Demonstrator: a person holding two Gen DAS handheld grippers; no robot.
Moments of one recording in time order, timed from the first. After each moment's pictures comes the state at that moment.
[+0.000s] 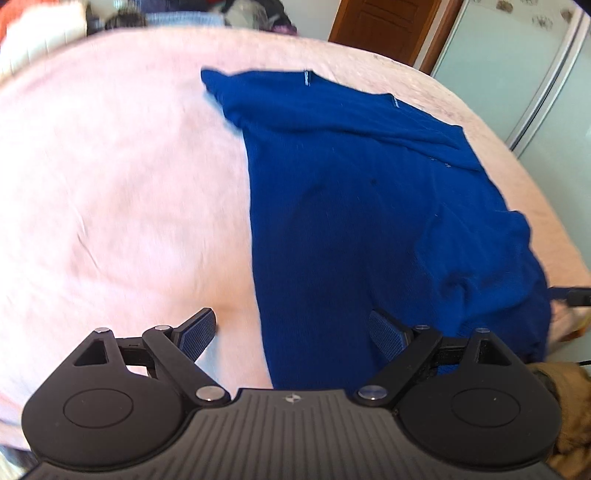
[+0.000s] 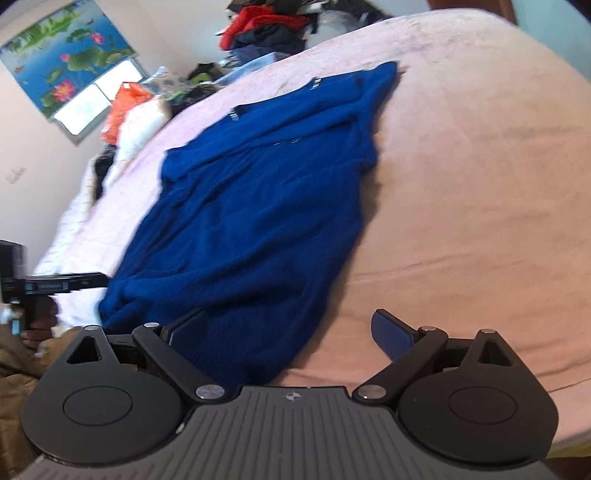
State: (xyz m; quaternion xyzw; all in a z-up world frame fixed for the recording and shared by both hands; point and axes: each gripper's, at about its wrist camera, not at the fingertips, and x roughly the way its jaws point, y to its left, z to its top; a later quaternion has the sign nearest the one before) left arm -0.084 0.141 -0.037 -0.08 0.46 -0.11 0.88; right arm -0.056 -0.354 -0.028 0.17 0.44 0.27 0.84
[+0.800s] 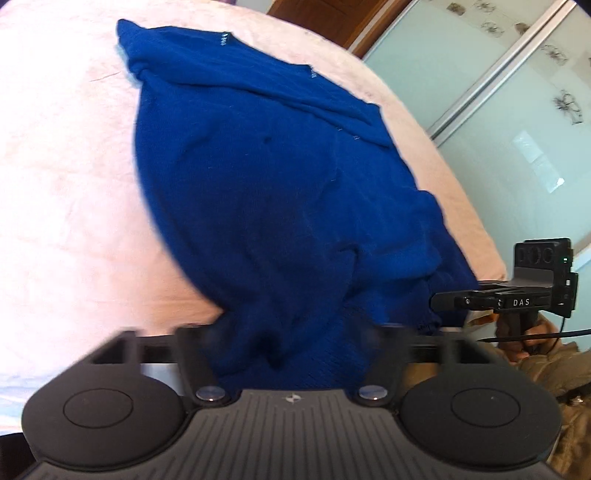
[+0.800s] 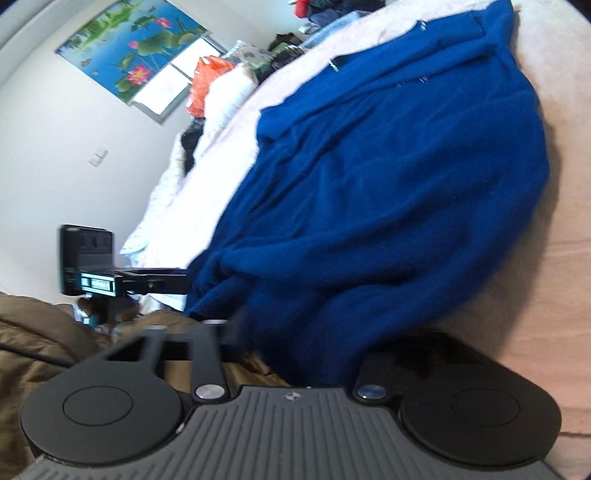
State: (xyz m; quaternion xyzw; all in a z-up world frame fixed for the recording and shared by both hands) left arm -0.088 0.106 -0.051 -0.15 0.48 -0.23 0.83; right arm -0.043 -0.289 -0.047 0.22 0.46 0.39 0.77
